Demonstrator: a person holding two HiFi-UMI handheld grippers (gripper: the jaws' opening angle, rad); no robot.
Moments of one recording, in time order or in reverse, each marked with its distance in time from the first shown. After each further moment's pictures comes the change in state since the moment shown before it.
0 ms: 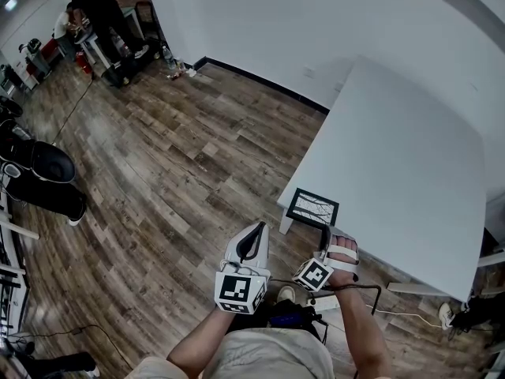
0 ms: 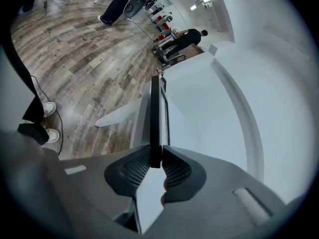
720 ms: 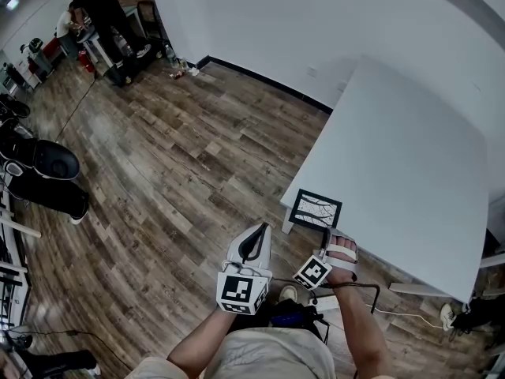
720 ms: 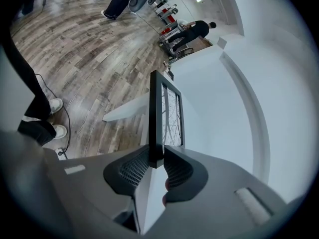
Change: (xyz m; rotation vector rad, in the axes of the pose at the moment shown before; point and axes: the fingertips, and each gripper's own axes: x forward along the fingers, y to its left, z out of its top) left arm 0.000 0.001 -0.002 0.004 0.012 -0.003; right arm 0.015 0.021 -0.006 -0.047 0.075 0.069
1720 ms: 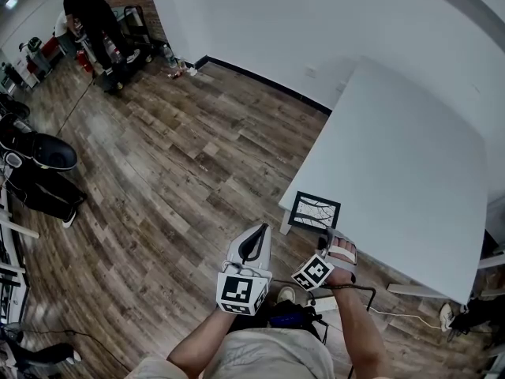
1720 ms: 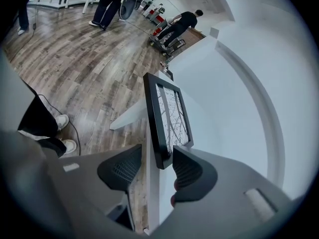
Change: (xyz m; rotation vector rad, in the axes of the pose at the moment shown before) left arm 0.010 0.001 -0.002 -0.009 0.000 -0.006; right arm 0.007 0.008 -0.001 0.142 -0.012 0.119
